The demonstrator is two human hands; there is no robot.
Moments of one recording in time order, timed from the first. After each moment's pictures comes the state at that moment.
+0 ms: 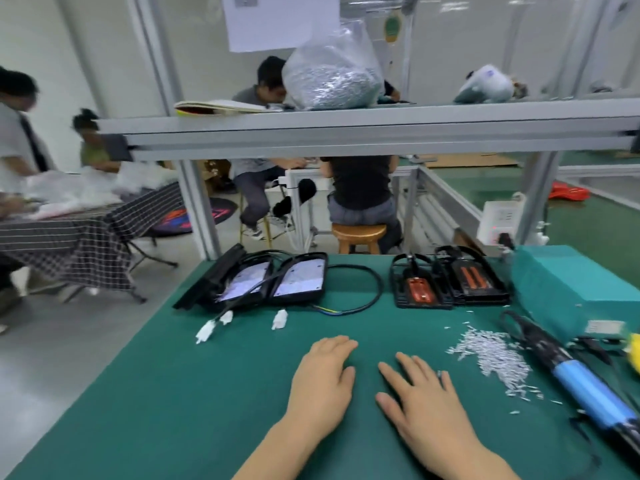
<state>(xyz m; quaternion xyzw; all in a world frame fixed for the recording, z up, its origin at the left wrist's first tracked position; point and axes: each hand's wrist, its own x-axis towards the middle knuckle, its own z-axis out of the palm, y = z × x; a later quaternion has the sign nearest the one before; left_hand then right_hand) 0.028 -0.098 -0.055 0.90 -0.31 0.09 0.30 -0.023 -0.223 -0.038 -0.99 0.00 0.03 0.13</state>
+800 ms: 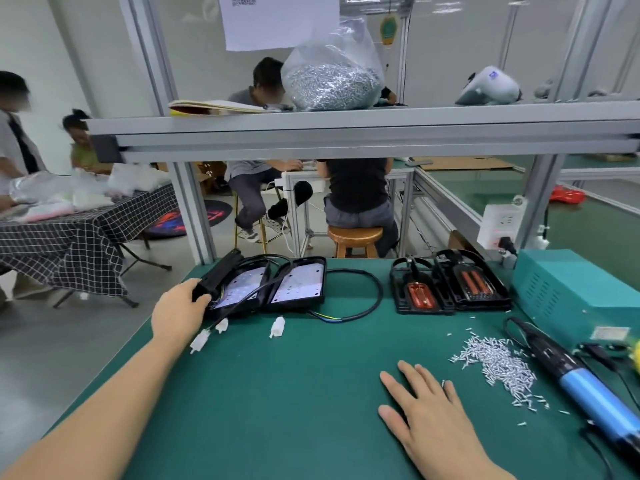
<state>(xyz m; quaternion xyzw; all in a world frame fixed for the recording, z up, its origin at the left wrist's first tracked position) 0.181 0.043 -0.003 0.94 -0.01 0.20 0.27 -0.049 -0.253 -0.072 -0.99 0.11 0.04 0.07</state>
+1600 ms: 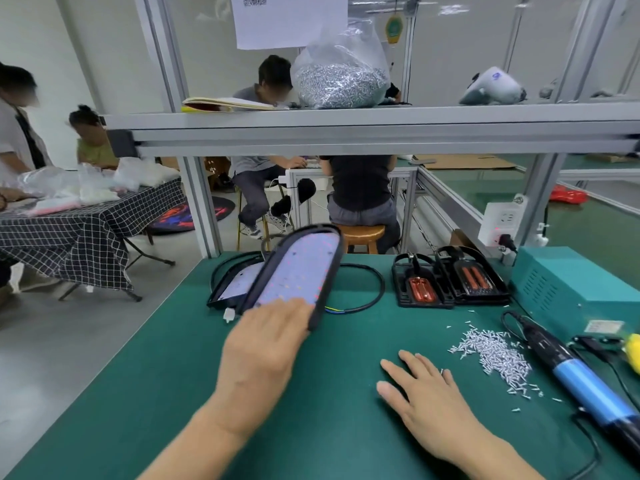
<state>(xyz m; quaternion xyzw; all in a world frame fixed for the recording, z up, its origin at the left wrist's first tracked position) 0.030 -0.026 0.007 0.78 -0.37 0.48 0.15 -0.051 -0.248 -0.053 -0.98 0.10 0.05 0.14</state>
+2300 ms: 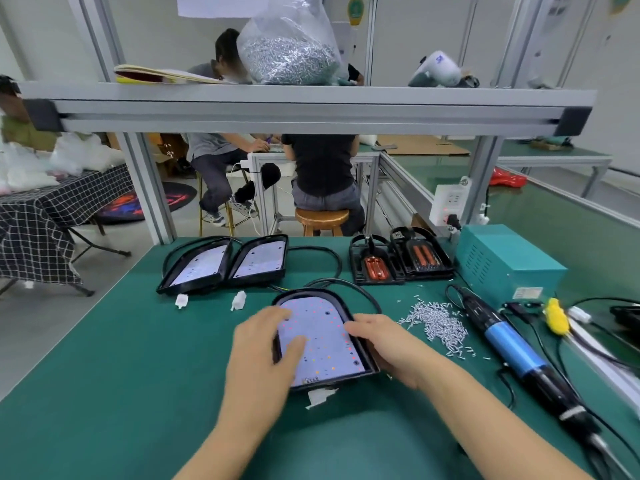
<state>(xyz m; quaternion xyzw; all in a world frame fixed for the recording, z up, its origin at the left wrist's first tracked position) -0.011 -0.074 -0.028 0.84 -0.21 0.14 0.48 -0.039 -0.265 -0.015 -0.74 0.14 0.07 0.65</state>
